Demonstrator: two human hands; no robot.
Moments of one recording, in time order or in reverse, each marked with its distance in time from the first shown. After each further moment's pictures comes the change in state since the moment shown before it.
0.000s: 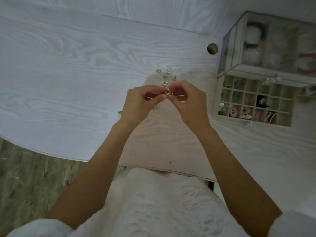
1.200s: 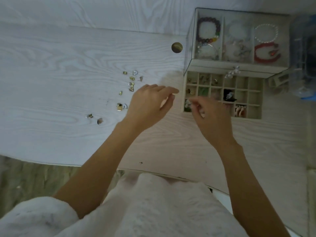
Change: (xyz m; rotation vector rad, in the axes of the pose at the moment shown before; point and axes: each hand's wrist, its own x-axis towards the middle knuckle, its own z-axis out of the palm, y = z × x) left_hand 0.003 0.056 0.109 0.707 -0.011 0.590; right_hand -0.049 0.070 -0.136 -0.485 0.038 -0.077
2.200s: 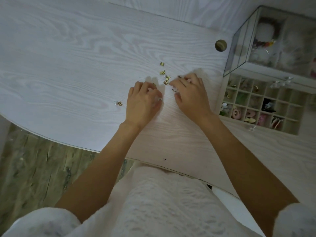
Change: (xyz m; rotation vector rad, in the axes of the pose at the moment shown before) left_hand -0.074 -0.099 0.001 0.189 -0.006 -0.418; right_hand 0.074 -0.064 0.115 -0.220 -0.110 -0.410
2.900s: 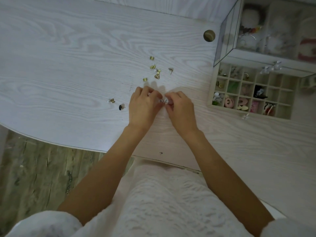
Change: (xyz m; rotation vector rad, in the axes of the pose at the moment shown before) left_hand -0.017 0.029 0.014 -0.019 -0.023 -0.041; right_hand -0.049 -0.040 0.006 0.310 -0.013 0.404
